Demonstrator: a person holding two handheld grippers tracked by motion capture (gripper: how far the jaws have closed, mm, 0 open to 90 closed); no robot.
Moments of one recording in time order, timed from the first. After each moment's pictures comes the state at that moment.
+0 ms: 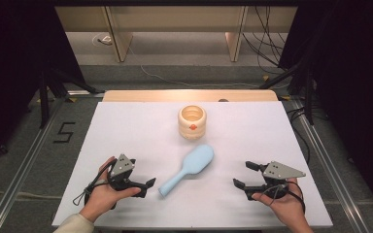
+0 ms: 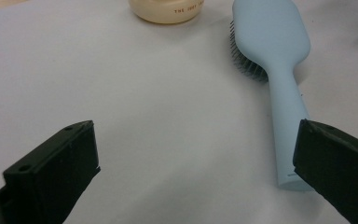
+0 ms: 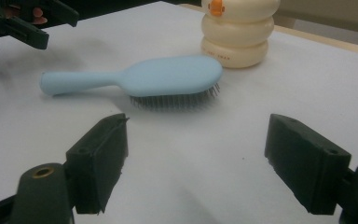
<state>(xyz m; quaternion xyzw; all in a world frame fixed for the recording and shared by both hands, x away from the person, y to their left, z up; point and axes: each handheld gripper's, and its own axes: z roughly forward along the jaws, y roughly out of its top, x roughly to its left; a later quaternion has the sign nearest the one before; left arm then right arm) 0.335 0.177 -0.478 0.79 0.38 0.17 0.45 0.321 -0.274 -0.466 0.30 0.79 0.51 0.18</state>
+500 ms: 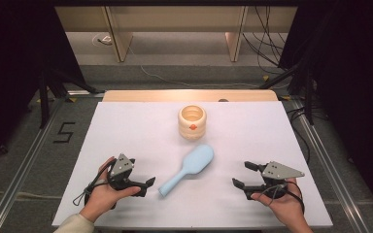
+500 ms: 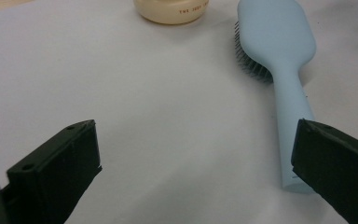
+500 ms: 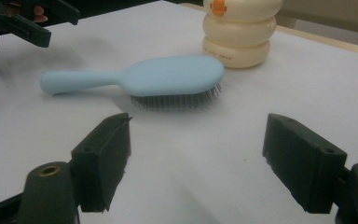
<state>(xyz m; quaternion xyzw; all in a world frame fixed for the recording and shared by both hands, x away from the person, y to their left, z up) 0.335 0.178 -0.478 0.79 0.38 0.18 0.44 0.321 -0.272 -0.467 0.30 0.79 0.51 0.18</state>
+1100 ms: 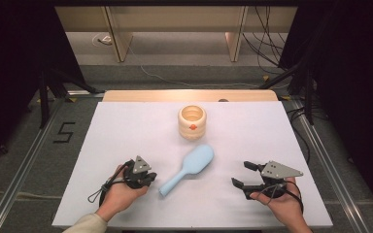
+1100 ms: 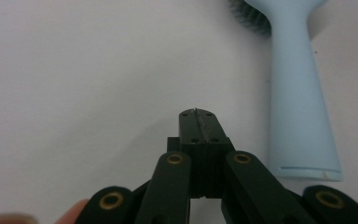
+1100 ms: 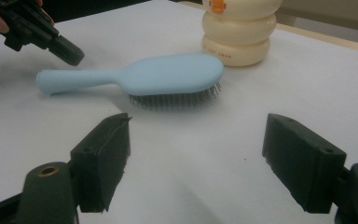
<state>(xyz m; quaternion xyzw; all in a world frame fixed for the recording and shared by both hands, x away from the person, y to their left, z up) 0.340 0.138 -0.486 0.85 0.39 0.14 0.34 0.323 -0.270 -0.468 0.30 0.79 0.51 0.17</state>
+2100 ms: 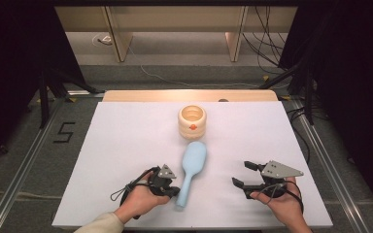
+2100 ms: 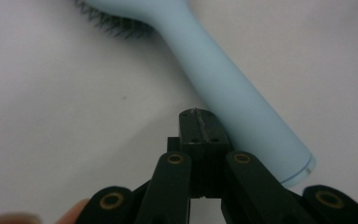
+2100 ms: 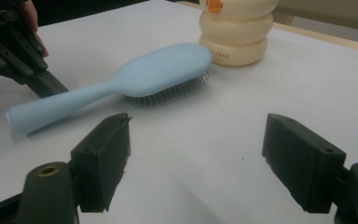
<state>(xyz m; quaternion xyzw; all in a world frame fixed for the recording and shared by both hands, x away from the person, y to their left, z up) 0.329 0.075 -0.484 0.89 0.33 0.03 0.33 0.324 -0.271 -0.469 0.31 0.79 0.51 0.18</state>
